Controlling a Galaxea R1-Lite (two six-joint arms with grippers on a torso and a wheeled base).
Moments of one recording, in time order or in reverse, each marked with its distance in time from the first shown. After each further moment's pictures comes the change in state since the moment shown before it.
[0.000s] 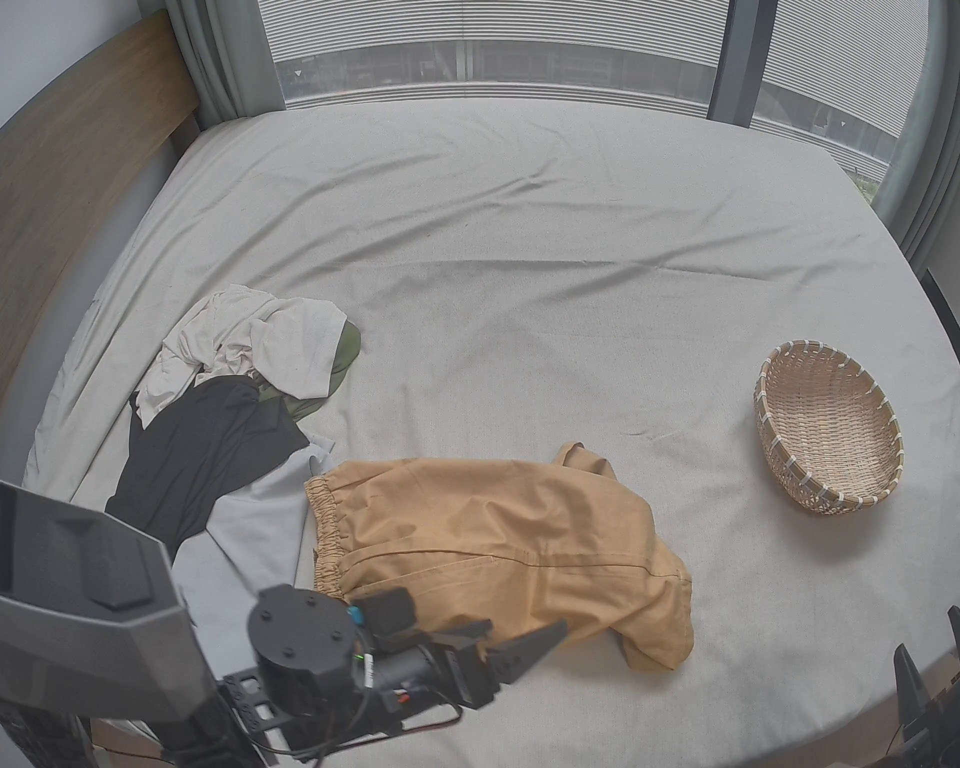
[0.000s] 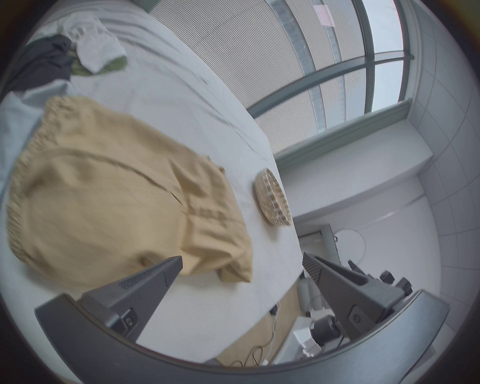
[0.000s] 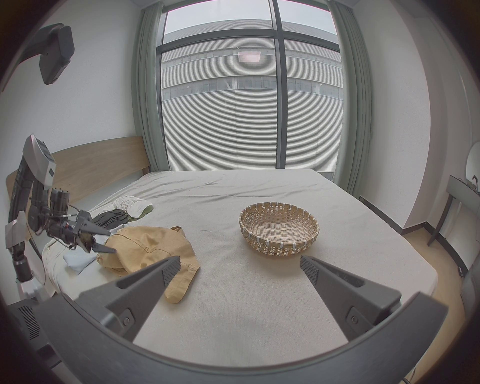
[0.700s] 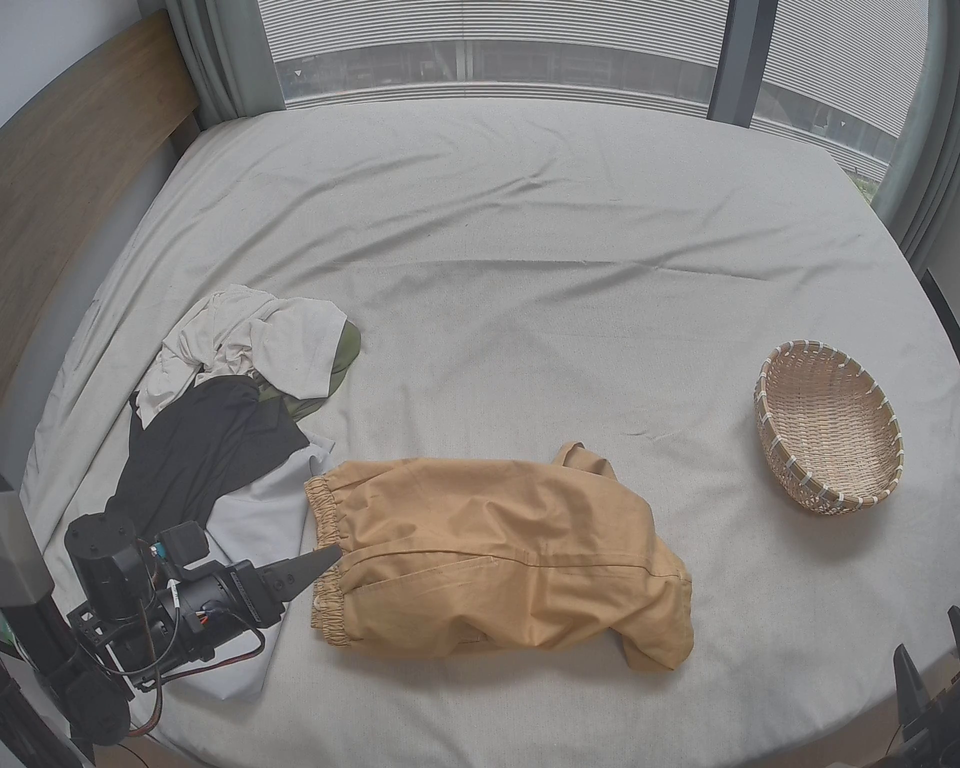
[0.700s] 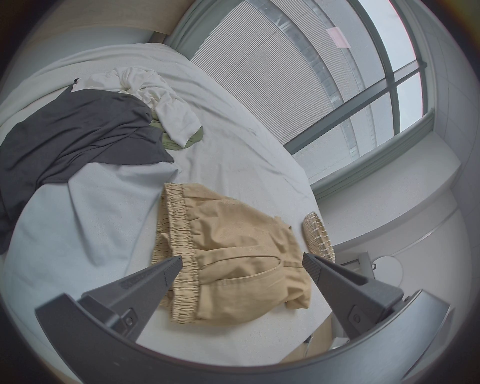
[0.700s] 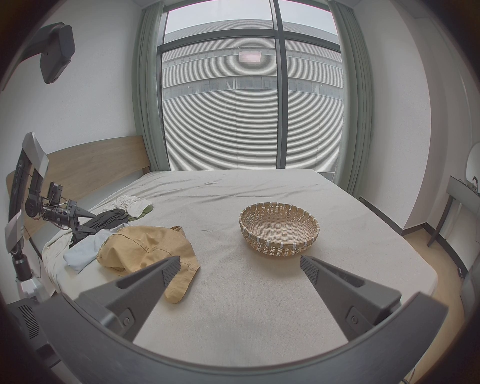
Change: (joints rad) left arm 0.534 -0.158 0.215 0.004 -0.232 0.159; right arm 0.000 0.000 0.000 0.000 0.000 -0.003
